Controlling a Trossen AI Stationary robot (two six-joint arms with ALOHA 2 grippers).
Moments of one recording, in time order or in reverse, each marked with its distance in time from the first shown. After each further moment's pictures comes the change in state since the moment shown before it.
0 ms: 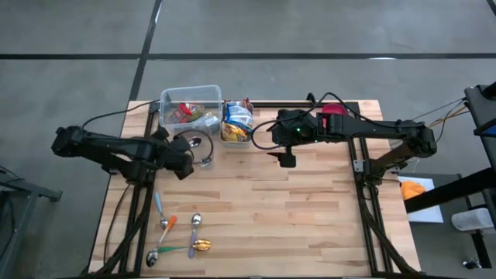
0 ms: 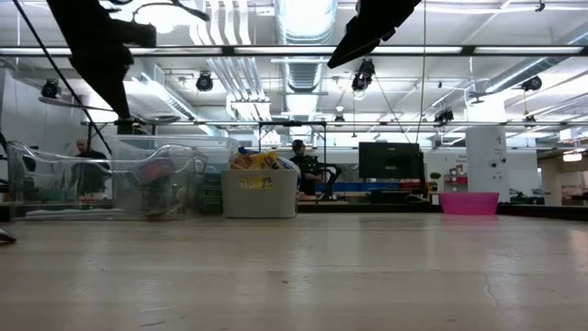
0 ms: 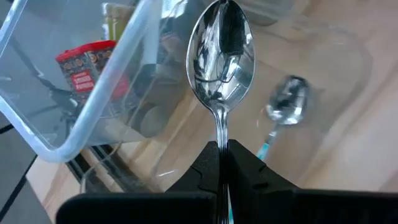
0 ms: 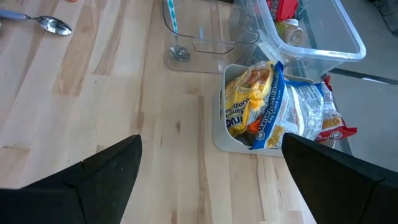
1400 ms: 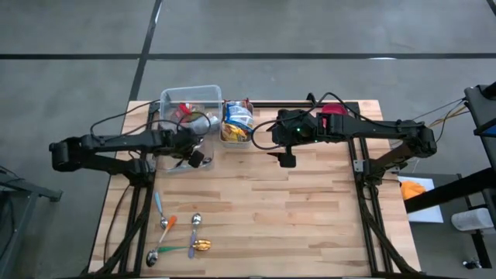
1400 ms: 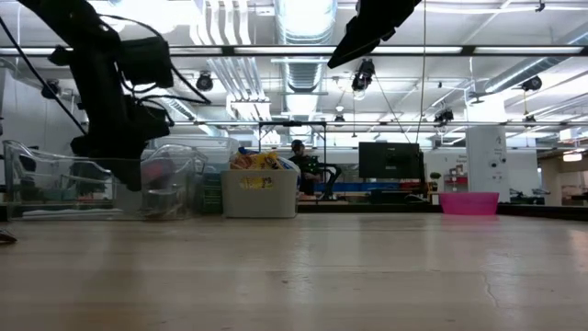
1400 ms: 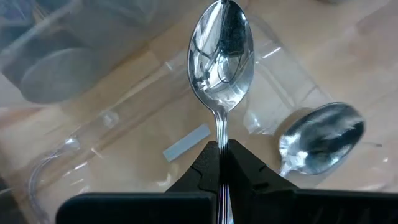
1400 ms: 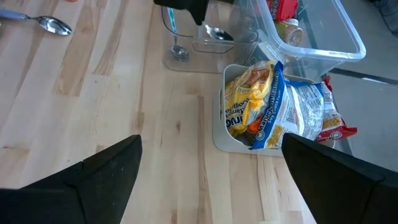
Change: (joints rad) left arm 0.475 0.009 -0.370 0.581 0.367 0.047; right arm 0.000 0.000 0.000 0.000 0.000 0.000
